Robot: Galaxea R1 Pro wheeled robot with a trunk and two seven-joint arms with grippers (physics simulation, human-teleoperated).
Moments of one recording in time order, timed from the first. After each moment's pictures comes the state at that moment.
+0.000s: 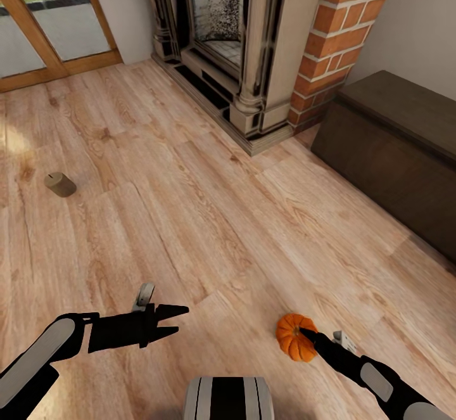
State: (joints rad) left arm -0.31 0.45 -0.31 -1.53 1.71 0.99 0.05; right arm -0.56 -0.24 0.21 -0.30 -0.96 0.27 0.49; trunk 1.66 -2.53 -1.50
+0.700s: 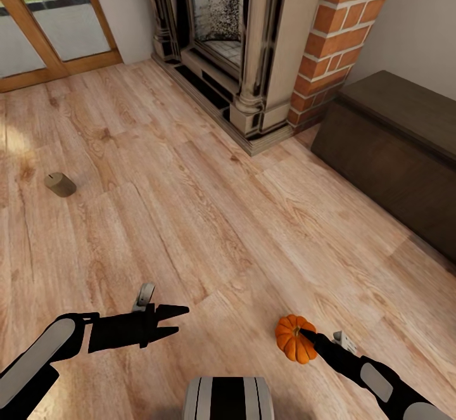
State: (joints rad) left arm -0.31 0.45 -0.31 -1.53 1.72 0.99 0.05; right arm -0.56 -0.24 0.21 -0.30 -0.96 0.27 0.48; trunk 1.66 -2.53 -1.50
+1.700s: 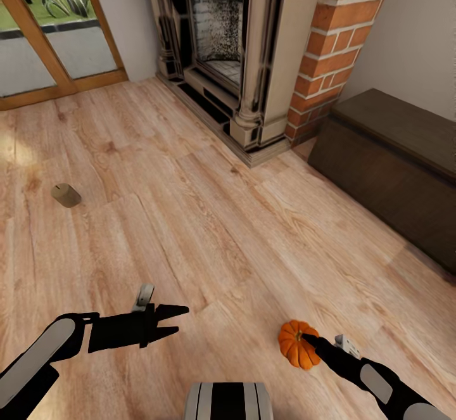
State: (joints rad) left arm -0.31 0.45 -0.31 -1.53 1.72 0.99 0.05; right arm -0.56 -0.24 0.22 -0.29 -0.95 0.27 0.41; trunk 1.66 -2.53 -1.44
